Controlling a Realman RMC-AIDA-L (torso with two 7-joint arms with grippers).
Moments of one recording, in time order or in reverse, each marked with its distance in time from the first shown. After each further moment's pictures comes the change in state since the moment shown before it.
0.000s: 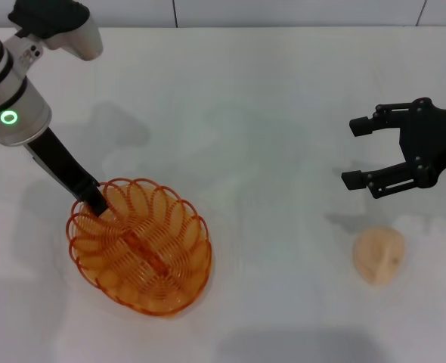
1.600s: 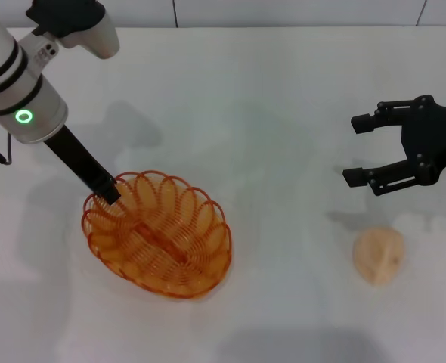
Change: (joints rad) left arm 0.000 -0.021 -0.002 0.017 -0.035 -0.023 0.062; right arm 0.000 -0.002 0.005 -0.003 0.002 0.001 0.000
